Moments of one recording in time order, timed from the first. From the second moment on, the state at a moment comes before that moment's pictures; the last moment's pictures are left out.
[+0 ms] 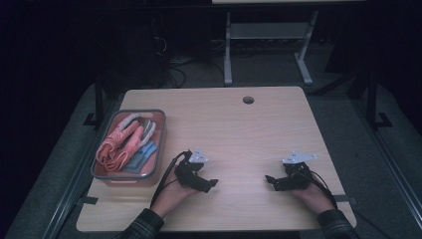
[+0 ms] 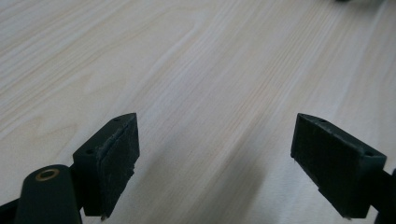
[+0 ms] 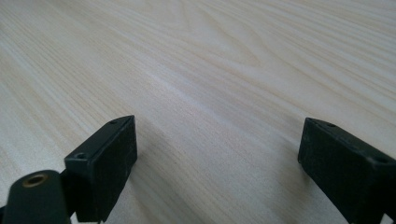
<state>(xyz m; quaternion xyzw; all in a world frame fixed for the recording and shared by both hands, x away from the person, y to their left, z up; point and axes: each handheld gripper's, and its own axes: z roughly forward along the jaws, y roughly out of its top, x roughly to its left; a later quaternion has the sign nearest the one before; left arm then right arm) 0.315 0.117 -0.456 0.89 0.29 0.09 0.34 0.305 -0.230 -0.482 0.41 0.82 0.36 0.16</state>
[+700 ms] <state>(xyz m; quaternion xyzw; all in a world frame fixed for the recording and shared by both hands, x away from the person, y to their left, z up) 0.310 0.118 -0.478 0.89 0.25 0.10 0.37 0.305 -0.230 -0.482 0.41 0.82 0.36 0.16</state>
